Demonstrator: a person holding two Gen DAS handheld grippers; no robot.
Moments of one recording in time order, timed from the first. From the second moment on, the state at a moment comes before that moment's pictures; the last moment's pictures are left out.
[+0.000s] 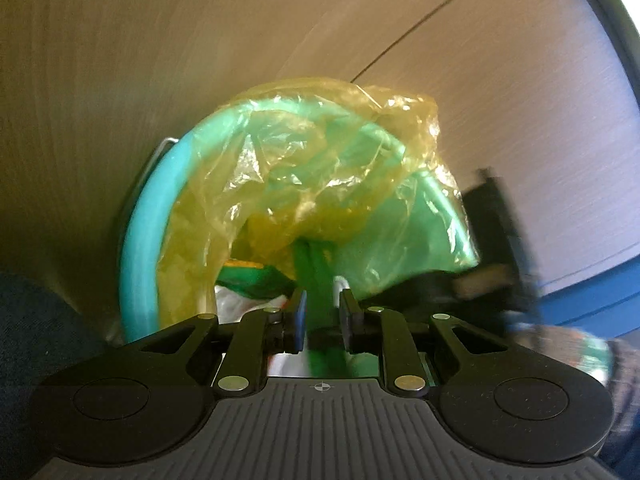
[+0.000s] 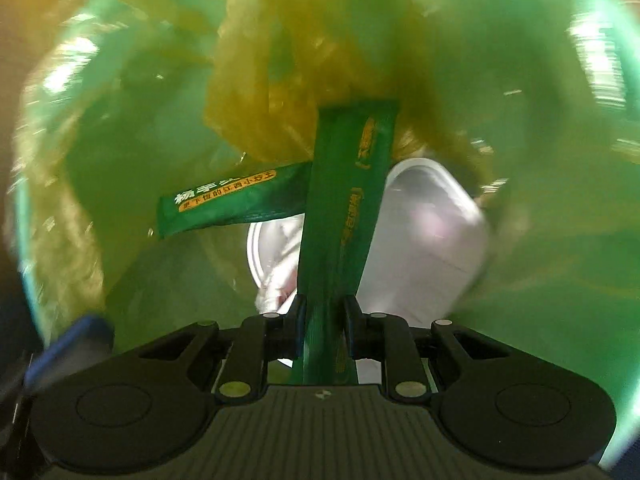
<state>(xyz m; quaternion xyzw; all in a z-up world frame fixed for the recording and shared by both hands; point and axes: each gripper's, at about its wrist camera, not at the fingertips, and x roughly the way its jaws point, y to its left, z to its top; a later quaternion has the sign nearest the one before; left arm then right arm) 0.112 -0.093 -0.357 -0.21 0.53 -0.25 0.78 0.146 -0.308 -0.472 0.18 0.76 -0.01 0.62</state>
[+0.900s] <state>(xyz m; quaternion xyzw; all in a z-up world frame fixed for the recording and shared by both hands) 0.079 -0.102 -0.224 -0.14 0.43 -0.32 0.84 0.045 -0.326 -0.228 0.11 0.48 -0.03 0.87</state>
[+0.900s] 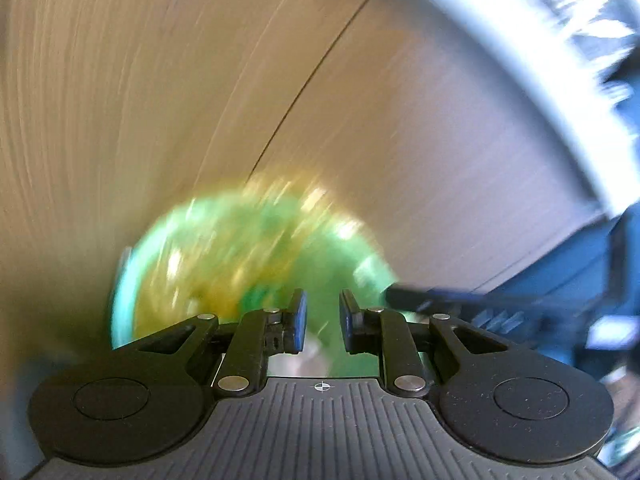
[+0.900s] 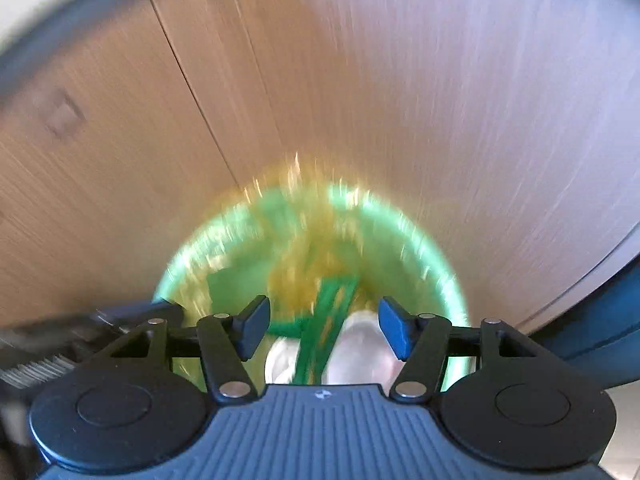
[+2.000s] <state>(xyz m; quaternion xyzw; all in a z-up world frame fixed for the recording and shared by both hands) 0.201 0.051 0.079 0.04 0.30 -0.10 0.95 0.388 -0.156 -0.023 0.03 0.39 0.11 0.91</state>
